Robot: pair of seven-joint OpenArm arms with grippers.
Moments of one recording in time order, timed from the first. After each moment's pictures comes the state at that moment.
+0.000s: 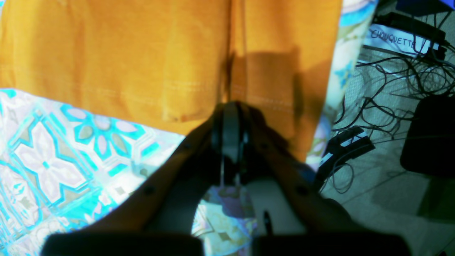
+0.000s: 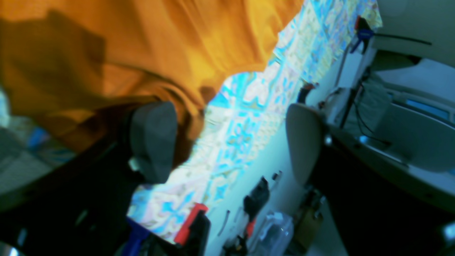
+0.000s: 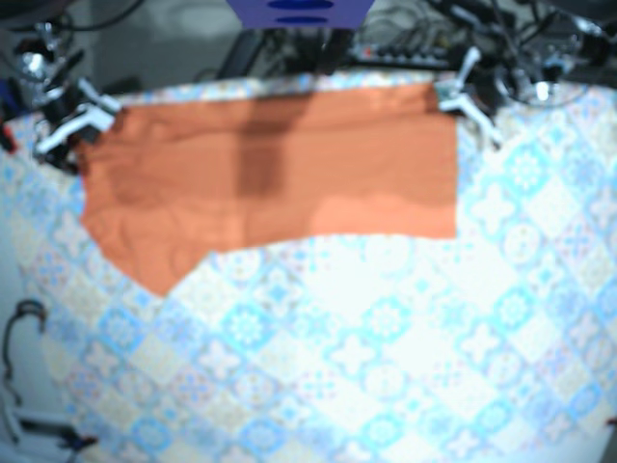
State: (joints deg) left arm 22.7 -48.5 28.8 88.6 15.1 -23.6 7.3; right arm -35.2 31.9 11.2 85.4 -52.7 8.4 8.1
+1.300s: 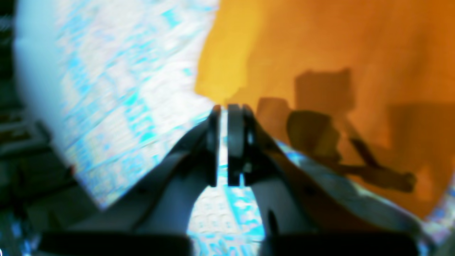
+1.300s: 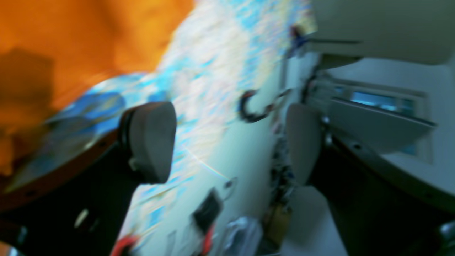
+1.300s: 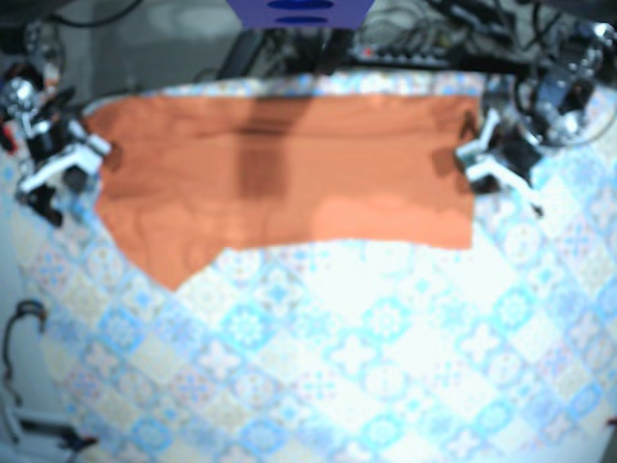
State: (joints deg) left arm 24.3 -45.2 6.9 105.0 17.2 -24.5 14.5; right arm -28.9 31.9 14.9 92.0 -52.4 9.0 8.2
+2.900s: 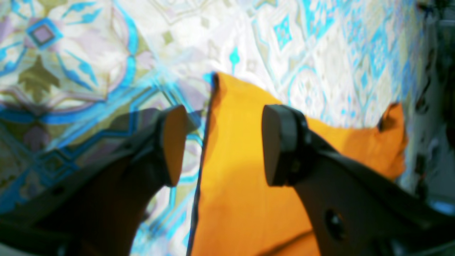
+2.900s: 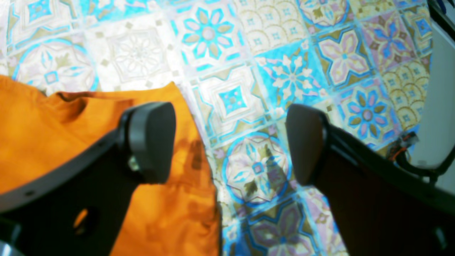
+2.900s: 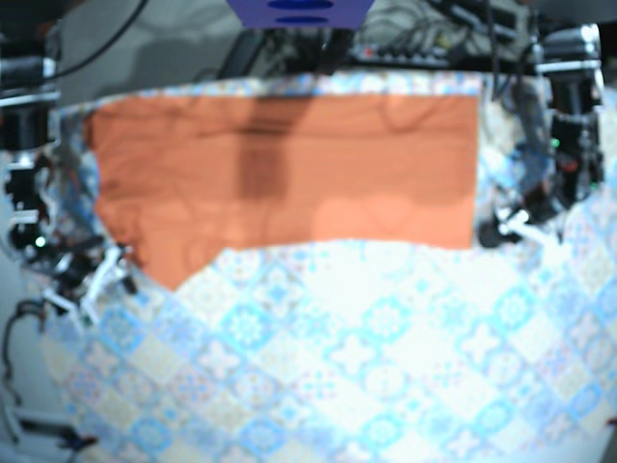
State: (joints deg) left arm -7.6 -28.8 -11.5 50.1 -61.6 -28.6 45.3; right arm 15.4 33.8 -5.8 64.8 15.5 32.8 -21.4
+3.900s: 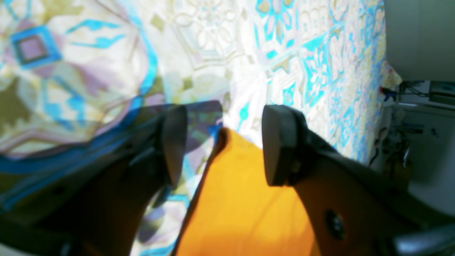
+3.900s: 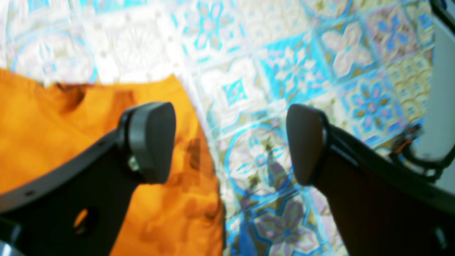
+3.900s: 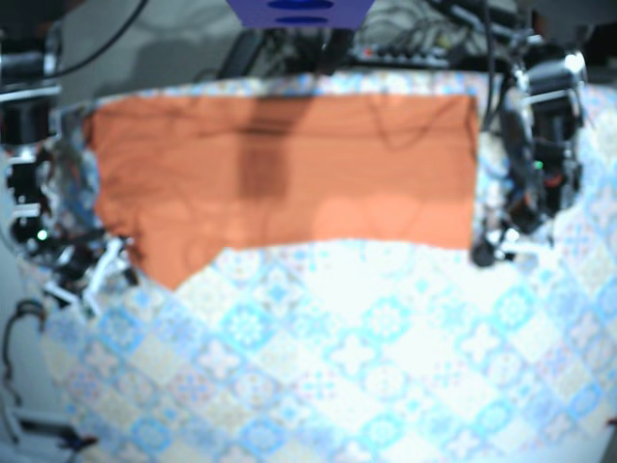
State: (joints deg) left arm -16.7 -23.9 -14.5 33.2 -61.9 -28.5 38.8; right arm 13.8 33.8 -5.7 65.7 15.3 32.8 -21.7
